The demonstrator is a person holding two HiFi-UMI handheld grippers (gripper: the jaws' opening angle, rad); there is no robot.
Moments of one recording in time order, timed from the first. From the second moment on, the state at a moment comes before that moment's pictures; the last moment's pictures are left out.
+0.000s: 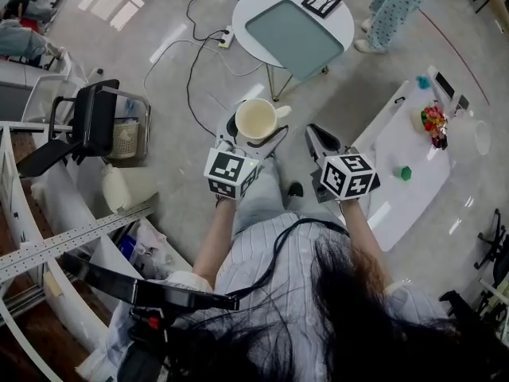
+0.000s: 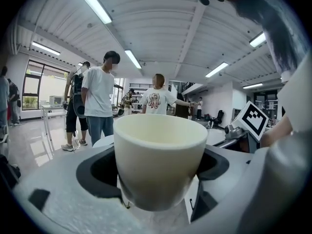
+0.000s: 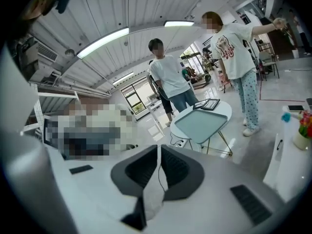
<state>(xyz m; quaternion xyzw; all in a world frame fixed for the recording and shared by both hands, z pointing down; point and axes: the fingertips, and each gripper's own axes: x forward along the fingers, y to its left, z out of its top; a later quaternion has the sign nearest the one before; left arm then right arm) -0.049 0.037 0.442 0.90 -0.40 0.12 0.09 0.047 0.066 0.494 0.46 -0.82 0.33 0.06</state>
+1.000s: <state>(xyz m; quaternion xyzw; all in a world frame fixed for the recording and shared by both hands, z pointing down) -0.040 0.154 0.438 0.90 -0.42 0.12 0.08 0.048 0.172 0.479 0.43 -0.85 0.29 0.06</state>
